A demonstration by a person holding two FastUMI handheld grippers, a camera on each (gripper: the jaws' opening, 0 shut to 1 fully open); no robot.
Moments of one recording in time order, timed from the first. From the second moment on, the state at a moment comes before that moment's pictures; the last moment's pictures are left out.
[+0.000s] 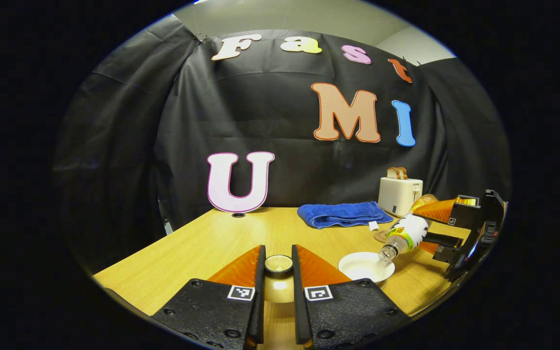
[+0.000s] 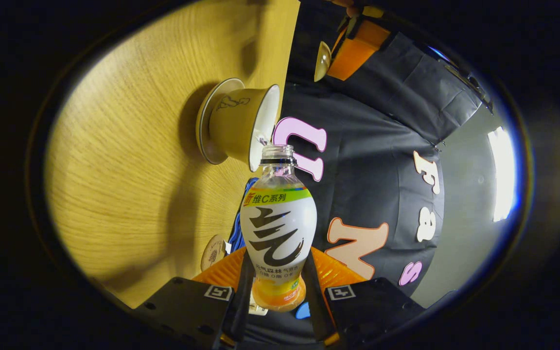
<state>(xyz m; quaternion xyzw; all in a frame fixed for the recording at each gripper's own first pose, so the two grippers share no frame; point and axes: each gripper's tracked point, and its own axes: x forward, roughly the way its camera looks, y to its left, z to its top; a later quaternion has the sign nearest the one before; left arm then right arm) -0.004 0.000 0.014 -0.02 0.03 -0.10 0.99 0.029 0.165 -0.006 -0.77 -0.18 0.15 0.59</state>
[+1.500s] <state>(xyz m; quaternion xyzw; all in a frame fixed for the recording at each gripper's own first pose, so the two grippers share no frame) -0.007 -0.009 0.020 -0.02 0.03 -0.11 0.99 0.031 0.173 -0.013 -0.76 -0.14 0.18 0.61</state>
